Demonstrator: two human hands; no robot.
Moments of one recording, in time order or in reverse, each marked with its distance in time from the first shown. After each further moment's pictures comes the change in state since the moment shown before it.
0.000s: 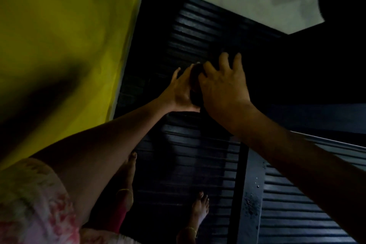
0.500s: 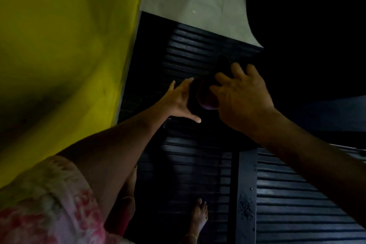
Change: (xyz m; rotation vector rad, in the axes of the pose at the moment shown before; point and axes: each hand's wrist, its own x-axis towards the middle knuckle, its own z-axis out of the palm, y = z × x) left_hand 0.001 0.050 -0.050 0.153 -0.245 -0.024; right_hand -0.068 0.060 -0.033 -0.010 0.077 0.001
